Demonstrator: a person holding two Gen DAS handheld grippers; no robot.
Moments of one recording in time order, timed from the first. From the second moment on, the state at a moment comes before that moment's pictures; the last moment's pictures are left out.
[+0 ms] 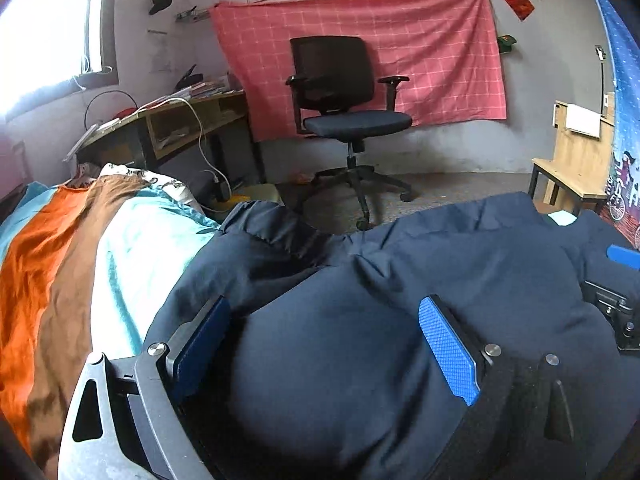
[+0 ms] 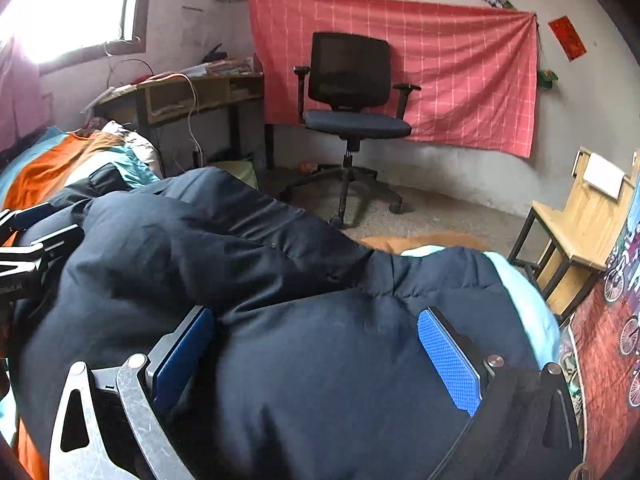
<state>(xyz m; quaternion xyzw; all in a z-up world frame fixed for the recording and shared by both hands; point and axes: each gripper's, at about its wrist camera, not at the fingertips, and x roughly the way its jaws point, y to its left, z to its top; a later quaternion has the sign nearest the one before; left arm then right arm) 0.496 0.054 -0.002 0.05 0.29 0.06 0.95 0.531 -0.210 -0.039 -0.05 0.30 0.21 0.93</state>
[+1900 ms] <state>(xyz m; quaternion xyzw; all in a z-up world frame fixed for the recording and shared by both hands) 0.461 0.185 0.007 -0.05 0.37 0.01 0.93 0.519 -0.333 -0.030 -0.01 0.27 0.11 0.96</state>
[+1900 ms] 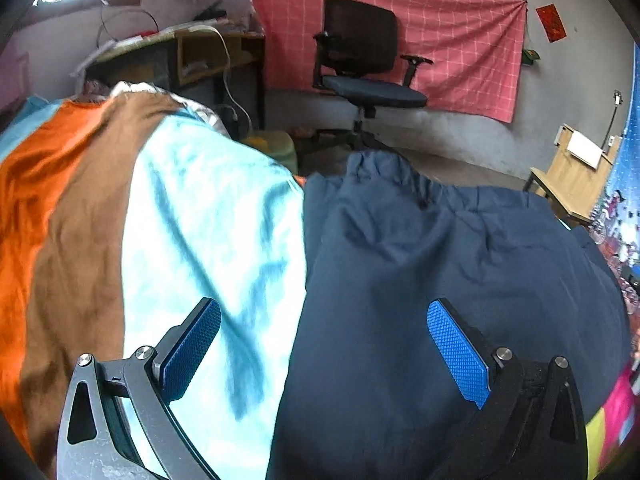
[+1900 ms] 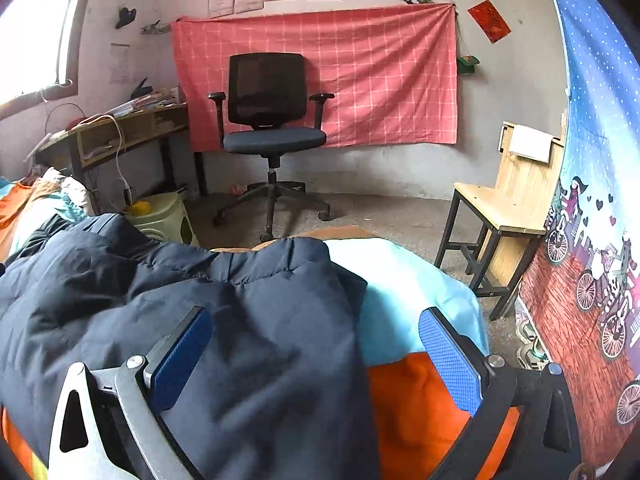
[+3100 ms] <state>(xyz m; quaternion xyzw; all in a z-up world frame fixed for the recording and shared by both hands) 0.494 0.219 -0.009 -0.17 0.46 -0.08 0.87 0.579 -0.413 -0.125 0.27 0.46 0.21 0.82</state>
